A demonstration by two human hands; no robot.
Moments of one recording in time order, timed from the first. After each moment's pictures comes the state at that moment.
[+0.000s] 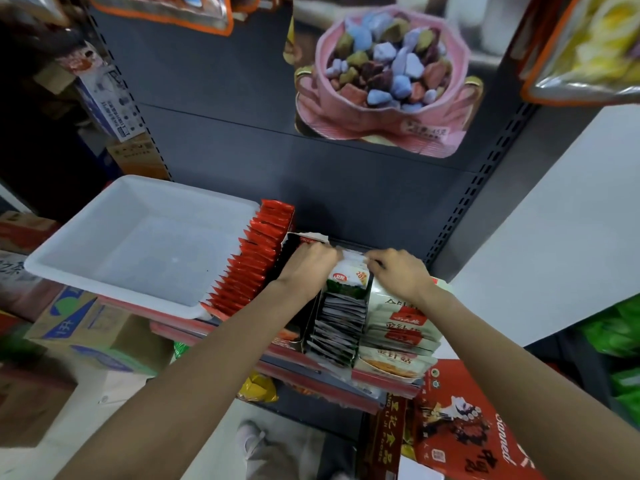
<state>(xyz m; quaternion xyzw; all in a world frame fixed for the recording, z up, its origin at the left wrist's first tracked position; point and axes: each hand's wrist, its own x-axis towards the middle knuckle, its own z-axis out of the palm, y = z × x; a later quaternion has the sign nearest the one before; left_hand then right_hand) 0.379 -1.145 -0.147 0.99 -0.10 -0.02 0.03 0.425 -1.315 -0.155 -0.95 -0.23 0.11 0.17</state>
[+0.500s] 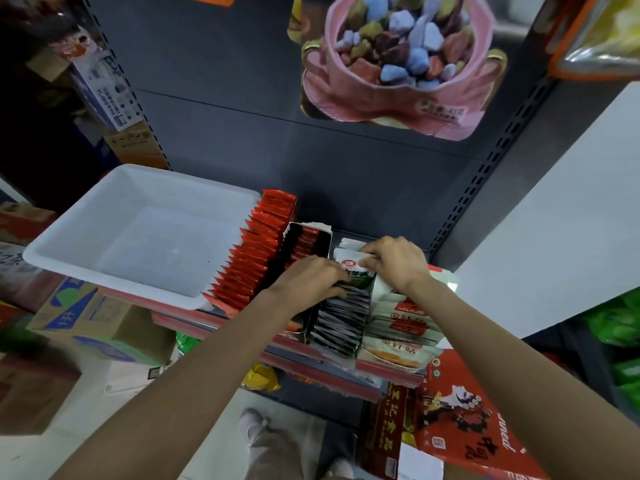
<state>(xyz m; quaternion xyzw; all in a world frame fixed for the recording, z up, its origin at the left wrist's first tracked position) 0.358 -1.136 -0.170 0.97 -0.20 -0.07 0.08 0.420 -1.301 -0.154 -0.96 -0.24 0.07 0.11</state>
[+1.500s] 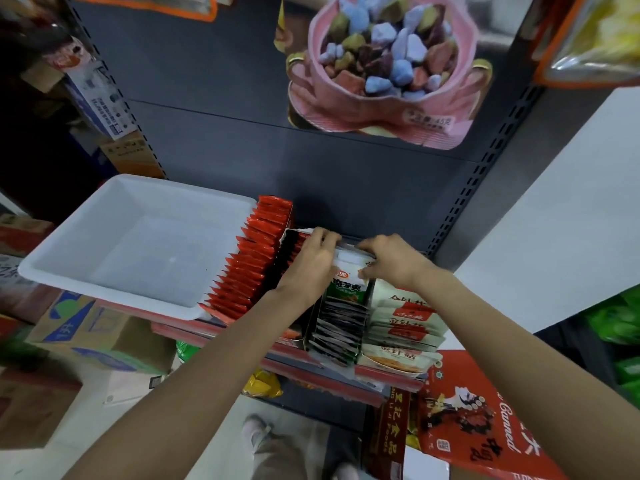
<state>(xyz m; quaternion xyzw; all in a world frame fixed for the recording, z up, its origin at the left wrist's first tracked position) 0.371 -1.145 -0.164 0.96 -0.03 0.01 0.26 0.428 -1.297 -0.130 -0.93 -0.26 0.22 0.10</state>
